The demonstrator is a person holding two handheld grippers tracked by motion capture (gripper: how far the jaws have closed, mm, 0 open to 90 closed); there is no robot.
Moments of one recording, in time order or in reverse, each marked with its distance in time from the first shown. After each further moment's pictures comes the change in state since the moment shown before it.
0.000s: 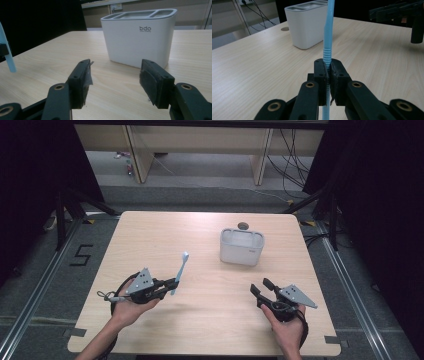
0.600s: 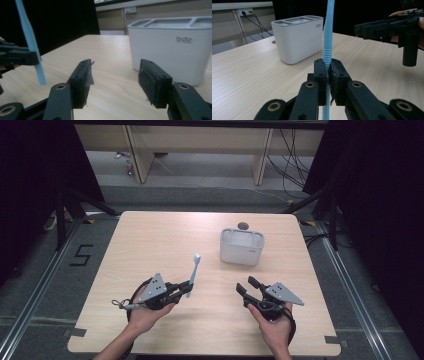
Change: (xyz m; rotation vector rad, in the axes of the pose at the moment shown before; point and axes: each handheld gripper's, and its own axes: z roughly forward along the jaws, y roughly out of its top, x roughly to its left) left arm -0.032 0.004 0.028 -0.092 -0.009 -0.042; right arm 0.033 0.009 0.019 -0.030 0.109 -0.002
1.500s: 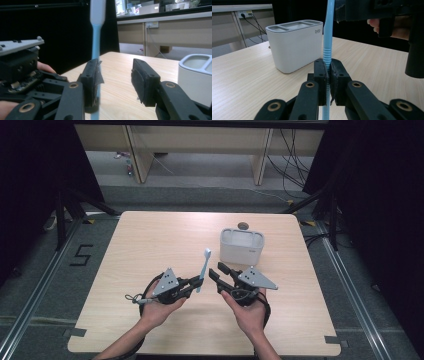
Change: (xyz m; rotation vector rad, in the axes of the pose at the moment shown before) left arm -0.001 0.008 0.029 -0.014 0.006 -0.003; right arm 0.054 0.042 0.050 -0.074 0.142 -0.035
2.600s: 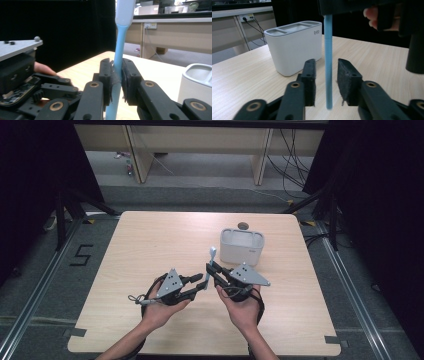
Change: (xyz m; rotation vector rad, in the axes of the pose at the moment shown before) left arm -0.006 0.002 0.004 0.000 0.008 0.049; right arm 0.013 0.011 0.012 0.022 -0.020 -0.048
